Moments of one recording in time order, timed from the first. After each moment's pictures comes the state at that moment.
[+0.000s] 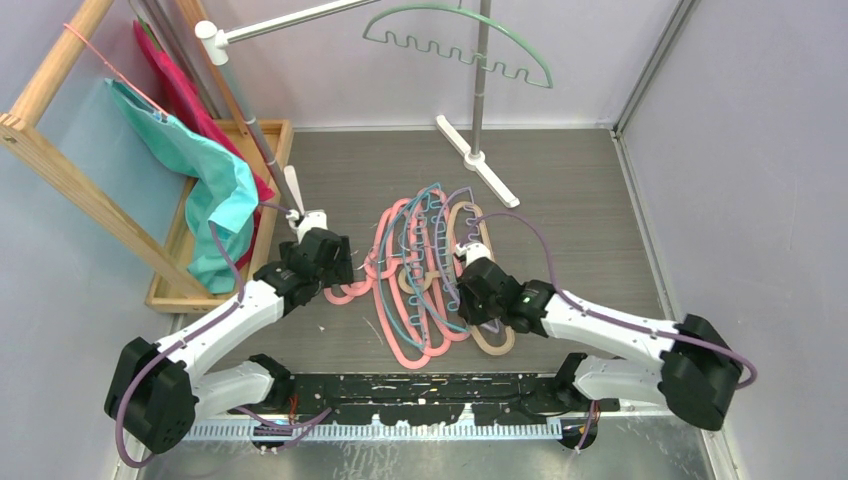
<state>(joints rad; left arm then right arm) -0.55 1.09 0.65 -0.43 -0.45 -0.52 0.92 1.16 0.58 -0.34 0.15 0.47</state>
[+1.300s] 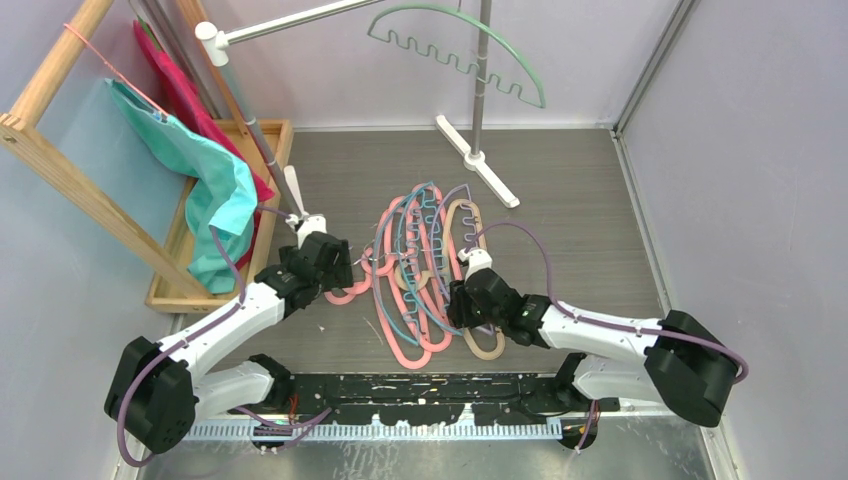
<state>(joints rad) -0.55 1.09 0.62 -0.42 -0.45 -0.54 0.92 1.14 0.44 -0.05 0.16 0.53</state>
